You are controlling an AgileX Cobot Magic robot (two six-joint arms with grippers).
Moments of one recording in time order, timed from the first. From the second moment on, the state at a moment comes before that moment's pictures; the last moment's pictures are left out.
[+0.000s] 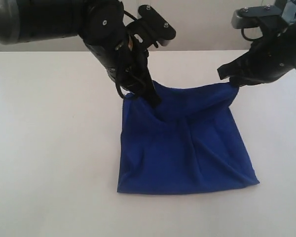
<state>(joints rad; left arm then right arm) -0.81 1.76 -1.50 0.21 0.79 0.12 -0.01 1.54 -1.13 0.36 0.67 -0.44</state>
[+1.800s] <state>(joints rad) -1.34 1.19 -1.21 0.10 0.91 -0.16 -0.01 0.50 -0.86 0.30 1.14 -0.29</state>
